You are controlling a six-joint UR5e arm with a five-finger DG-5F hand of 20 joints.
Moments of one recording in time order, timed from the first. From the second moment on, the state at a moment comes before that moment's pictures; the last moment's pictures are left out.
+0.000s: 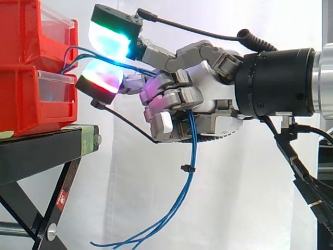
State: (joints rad) arm 0.29 -2.00 -1.66 -2.61 -0.89 0.05
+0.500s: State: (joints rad) arm 0.29 -2.00 -1.66 -2.58 -0.89 0.02
